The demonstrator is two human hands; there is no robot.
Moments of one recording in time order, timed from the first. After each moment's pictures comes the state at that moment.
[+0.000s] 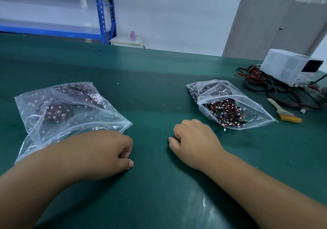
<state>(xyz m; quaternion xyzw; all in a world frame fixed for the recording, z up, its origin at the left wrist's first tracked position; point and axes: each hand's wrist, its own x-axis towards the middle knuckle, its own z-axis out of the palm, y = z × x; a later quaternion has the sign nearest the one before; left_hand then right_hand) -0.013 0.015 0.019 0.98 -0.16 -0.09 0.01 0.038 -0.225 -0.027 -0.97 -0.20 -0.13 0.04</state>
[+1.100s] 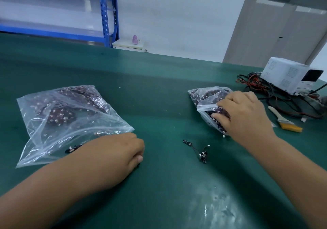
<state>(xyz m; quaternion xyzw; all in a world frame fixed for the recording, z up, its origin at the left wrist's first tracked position) -0.011 0.009 0.002 0.97 -0.22 0.01 0.06 0.073 -0.321 0.026 -0.92 -0.16 -0.34 -0.04</state>
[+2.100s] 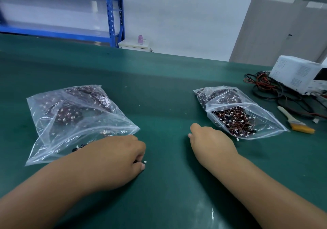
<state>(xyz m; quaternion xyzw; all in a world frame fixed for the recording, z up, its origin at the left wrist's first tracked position) -0.014 0.011 0.006 0.98 -0.18 -0.04 0.03 0.056 -0.237 -0.022 -0.99 -0.11 -0.09 0.00</state>
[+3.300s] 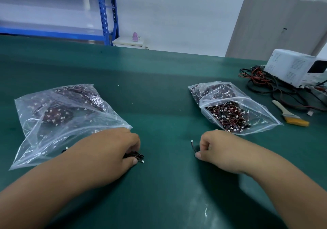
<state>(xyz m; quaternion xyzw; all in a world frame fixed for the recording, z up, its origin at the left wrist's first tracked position) -0.008 0.014 0.000 0.98 -0.20 0.05 0.07 0.030 -0.276 0.013 -0.98 -0.08 0.11 0.10</state>
